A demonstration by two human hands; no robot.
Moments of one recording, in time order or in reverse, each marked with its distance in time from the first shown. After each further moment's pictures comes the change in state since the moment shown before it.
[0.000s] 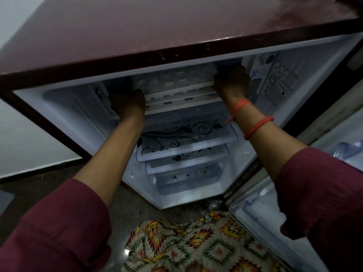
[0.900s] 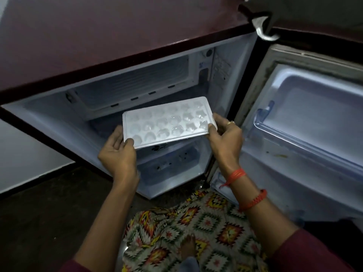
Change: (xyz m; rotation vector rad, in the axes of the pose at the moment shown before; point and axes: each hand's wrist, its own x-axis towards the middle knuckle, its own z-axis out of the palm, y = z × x) left_hand -0.157 -0.046 -0.067 -0.296 -0.097 -0.036; right_hand -0.204 0.071 -0.071 0.499 0.233 0.292
